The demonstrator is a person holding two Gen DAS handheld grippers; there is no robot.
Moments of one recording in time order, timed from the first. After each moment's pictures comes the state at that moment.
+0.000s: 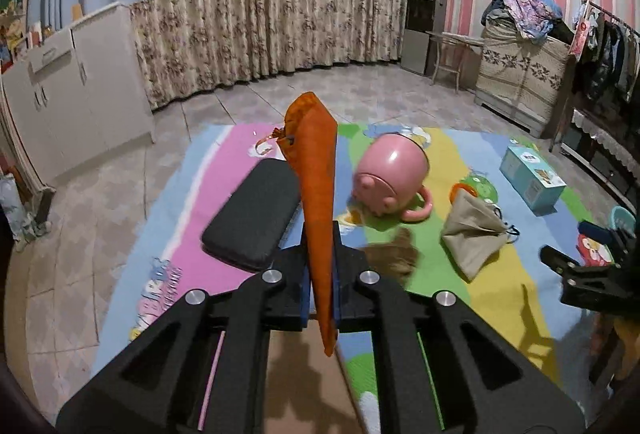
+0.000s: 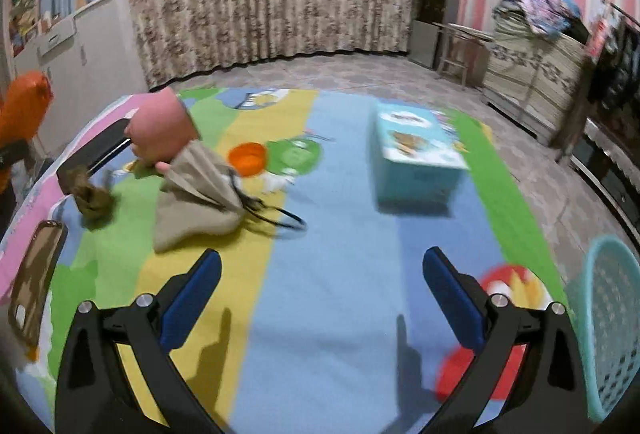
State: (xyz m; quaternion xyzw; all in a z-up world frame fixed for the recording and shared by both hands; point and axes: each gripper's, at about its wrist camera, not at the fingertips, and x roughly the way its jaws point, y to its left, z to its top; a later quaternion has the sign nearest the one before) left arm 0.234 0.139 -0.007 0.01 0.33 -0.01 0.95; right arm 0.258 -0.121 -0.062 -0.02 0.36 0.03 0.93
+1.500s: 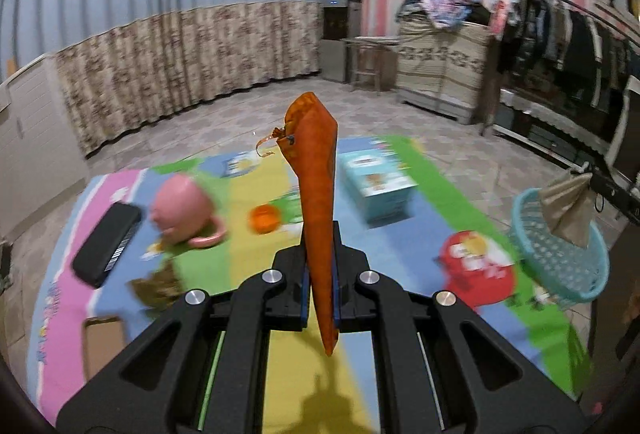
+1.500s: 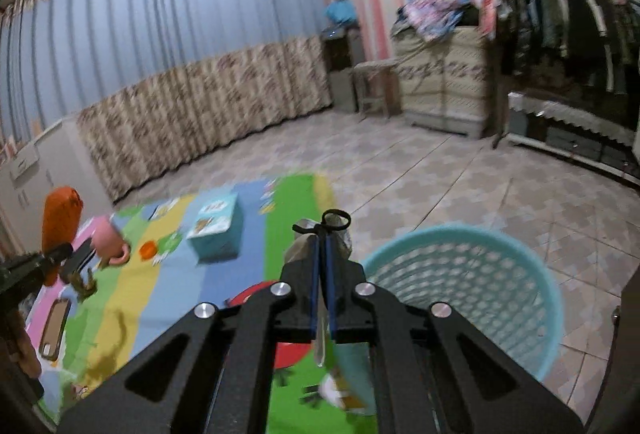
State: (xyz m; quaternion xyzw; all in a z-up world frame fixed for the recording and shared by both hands) left arm 0.188 -0.077 0.021 0.05 0.29 -0.15 0.94; right arm 0.104 -0.391 0.017 0.12 0.22 -0.09 0.96
